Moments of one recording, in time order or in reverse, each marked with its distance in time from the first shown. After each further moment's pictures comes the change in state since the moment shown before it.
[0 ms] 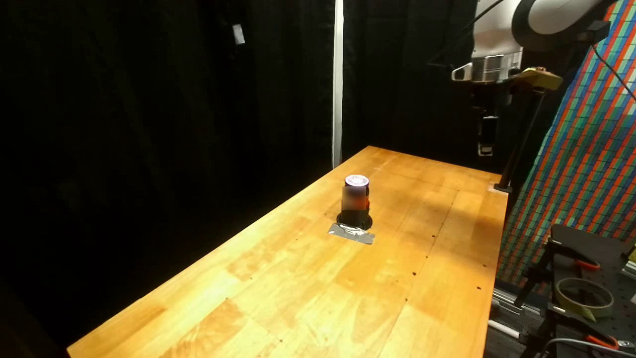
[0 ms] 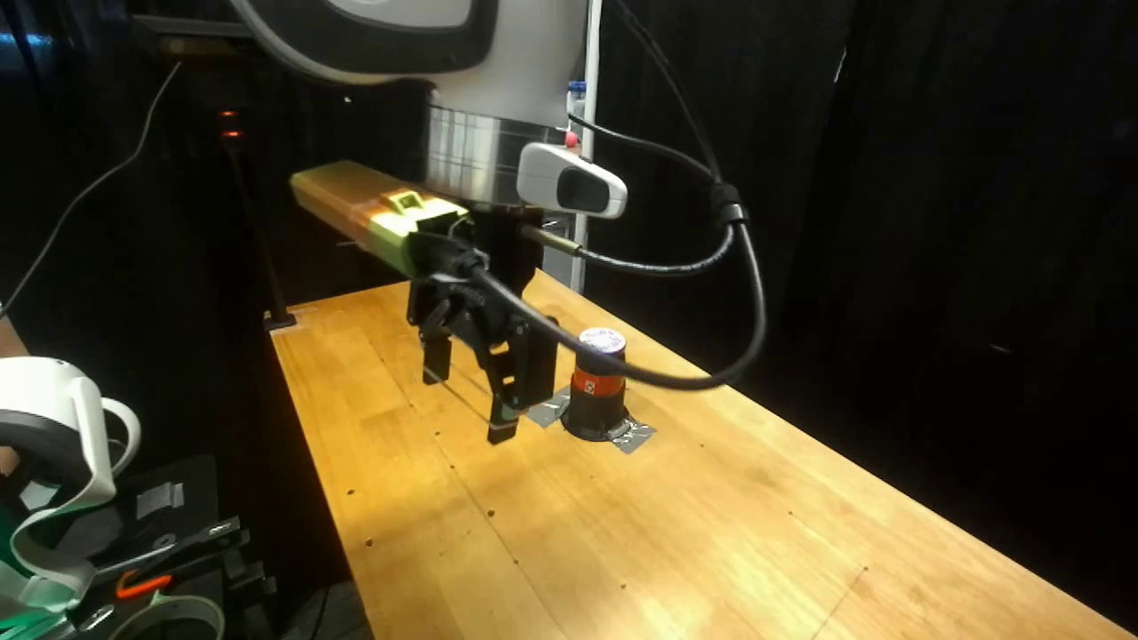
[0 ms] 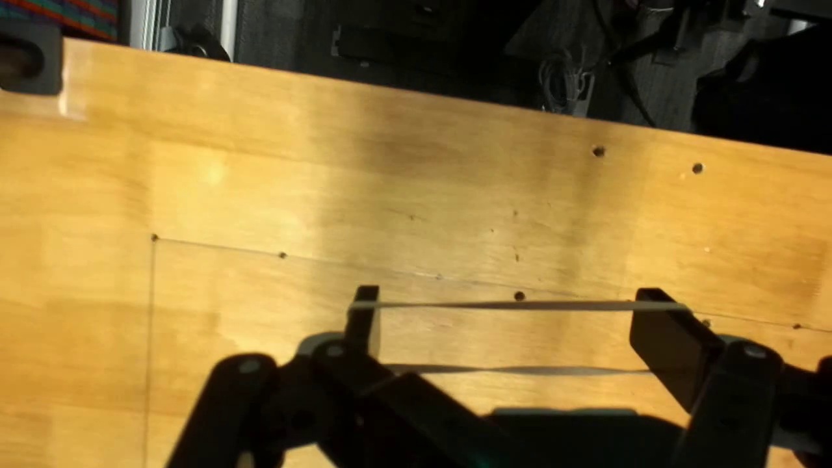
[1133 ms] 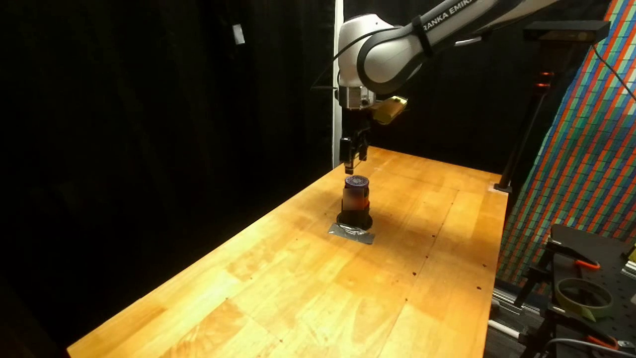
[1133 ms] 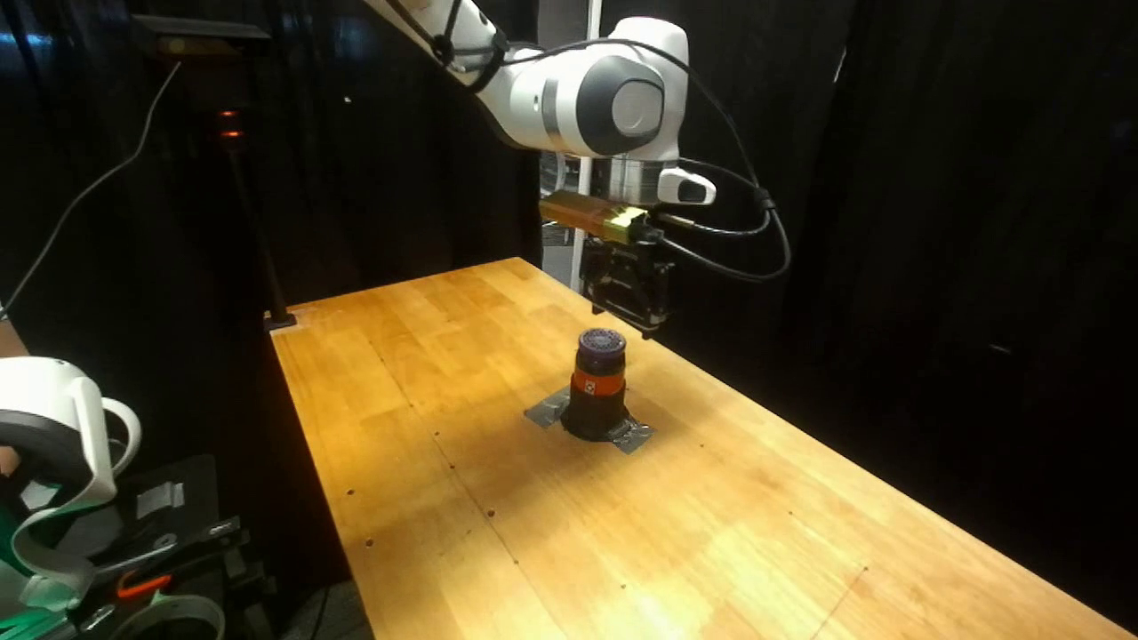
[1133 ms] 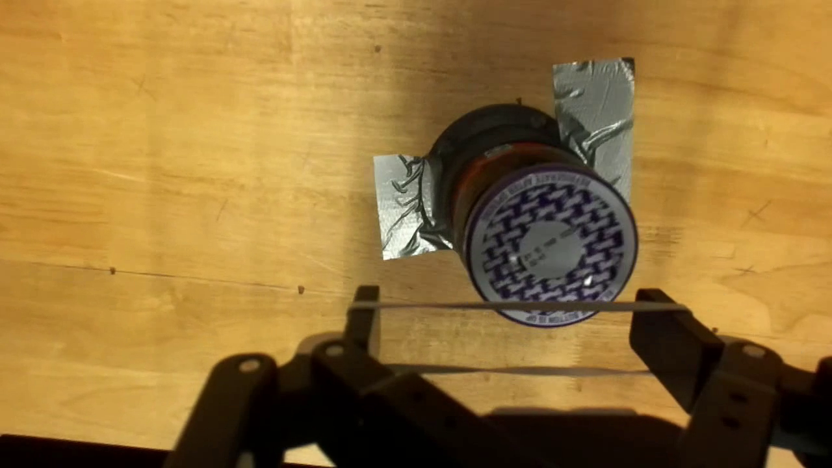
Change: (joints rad) arm 0.103 0.767 0.114 0.880 -0.020 0.016 0.276
